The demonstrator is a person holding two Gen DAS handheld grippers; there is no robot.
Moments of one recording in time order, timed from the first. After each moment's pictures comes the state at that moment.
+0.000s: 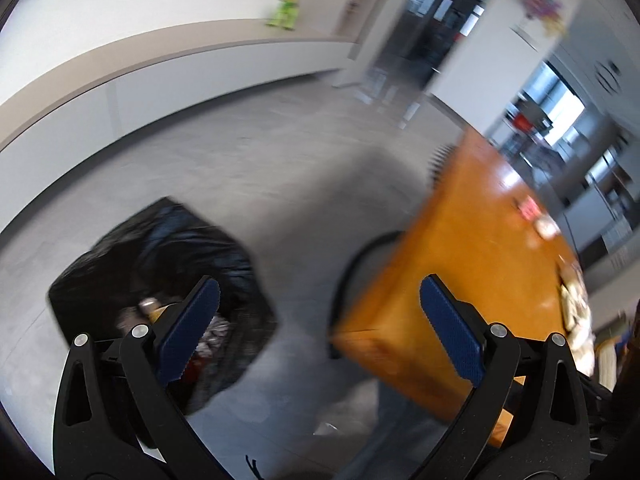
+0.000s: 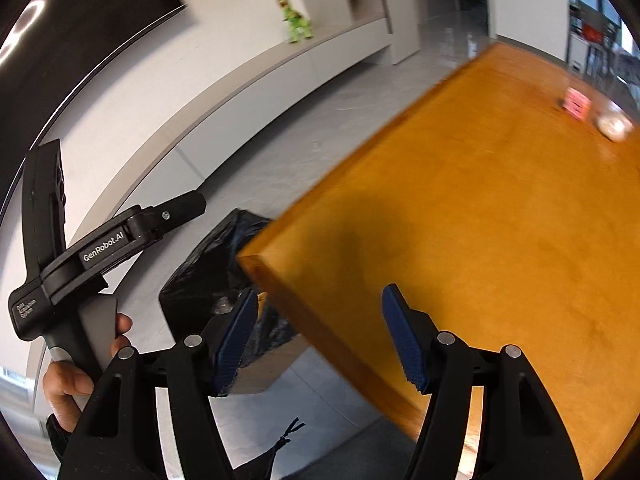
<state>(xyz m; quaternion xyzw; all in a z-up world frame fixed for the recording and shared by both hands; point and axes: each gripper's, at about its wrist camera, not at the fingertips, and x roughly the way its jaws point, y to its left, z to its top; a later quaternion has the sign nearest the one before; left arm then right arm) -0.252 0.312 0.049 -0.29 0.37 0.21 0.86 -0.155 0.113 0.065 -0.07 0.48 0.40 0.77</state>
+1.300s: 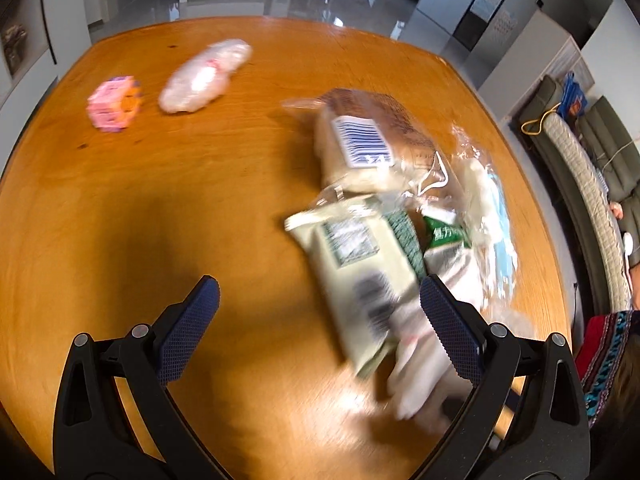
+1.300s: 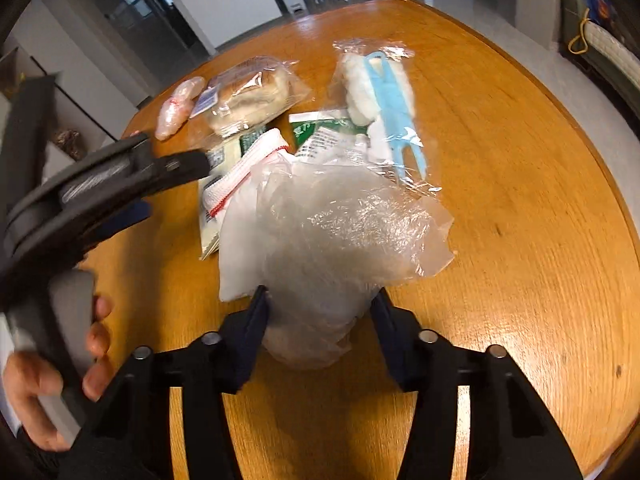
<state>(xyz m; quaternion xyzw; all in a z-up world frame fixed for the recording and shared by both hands) 0.123 -0.094 0.033 -0.07 0.53 -0.11 0.84 0.007 -0.236 0.009 0.17 0.52 0.06 0.84</state>
